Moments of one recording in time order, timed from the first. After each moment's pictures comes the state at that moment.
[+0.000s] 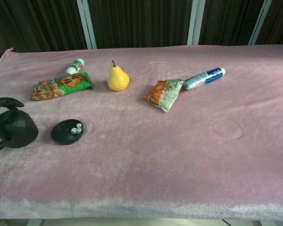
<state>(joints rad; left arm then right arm) -0.30 -1.54 0.01 -1.24 1.51 1.37 0.09 0.18 -1.02 -0.13 -1.58 -1.80 1.38 0.00</state>
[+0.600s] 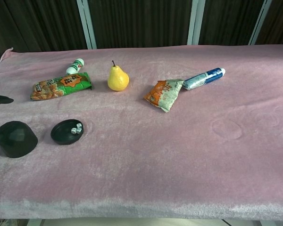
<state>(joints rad) -0.28 -1.45 0.01 -1.39 1.44 1.31 0.15 0.17 -1.03 -0.13 -1.58 -1.80 1.39 -0.01</state>
